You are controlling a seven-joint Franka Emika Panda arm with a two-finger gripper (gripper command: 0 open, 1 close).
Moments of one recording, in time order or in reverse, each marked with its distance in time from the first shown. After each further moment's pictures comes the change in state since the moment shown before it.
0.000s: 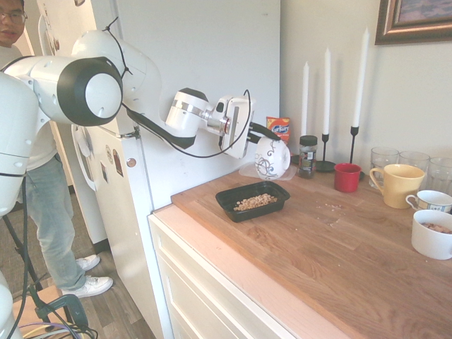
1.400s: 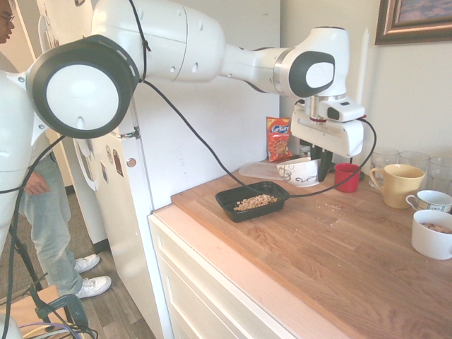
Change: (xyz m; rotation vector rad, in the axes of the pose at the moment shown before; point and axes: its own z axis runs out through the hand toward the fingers) arm 0.035 0.180 0.290 0.567 -1.177 0.555
